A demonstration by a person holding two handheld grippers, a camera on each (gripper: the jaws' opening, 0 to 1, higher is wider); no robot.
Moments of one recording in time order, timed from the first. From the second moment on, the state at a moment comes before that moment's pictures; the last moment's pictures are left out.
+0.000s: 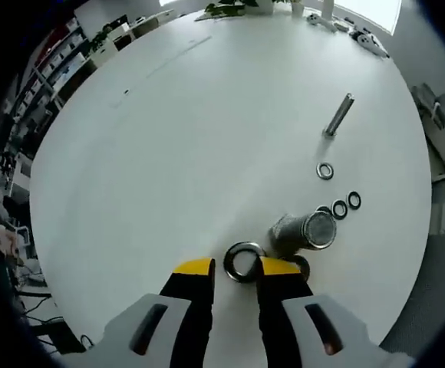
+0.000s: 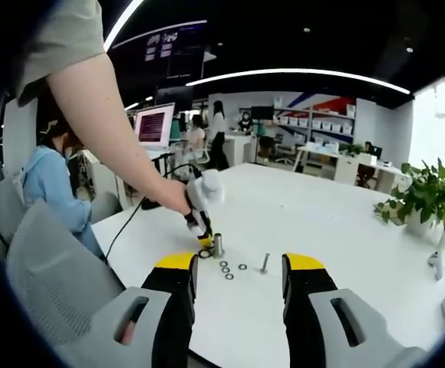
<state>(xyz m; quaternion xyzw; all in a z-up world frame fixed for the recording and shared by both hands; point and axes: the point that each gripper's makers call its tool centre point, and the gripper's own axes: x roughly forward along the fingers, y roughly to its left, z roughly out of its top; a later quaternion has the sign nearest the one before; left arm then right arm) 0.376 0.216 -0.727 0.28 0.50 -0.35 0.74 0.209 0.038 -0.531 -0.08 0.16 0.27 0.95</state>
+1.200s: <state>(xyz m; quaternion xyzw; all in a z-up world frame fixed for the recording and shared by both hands) 0.374 0.212 -0.731 0.27 0.55 -0.35 0.71 0.209 0.036 -0.532 -0.08 0.16 0.26 0.95</state>
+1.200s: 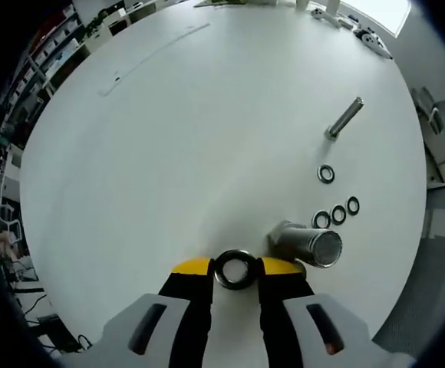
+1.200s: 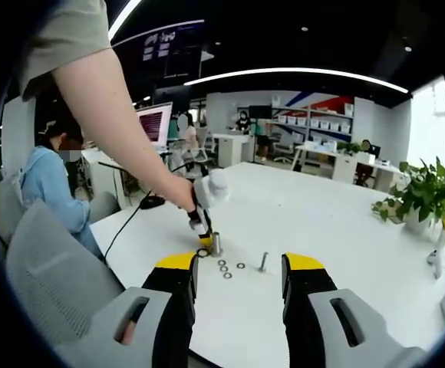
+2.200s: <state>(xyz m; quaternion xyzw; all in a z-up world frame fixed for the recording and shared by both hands) 0.374 0.213 -0.737 0.37 0.55 -0.41 0.63 0.209 0.036 -0.533 -0.08 0.16 0.26 0.95</state>
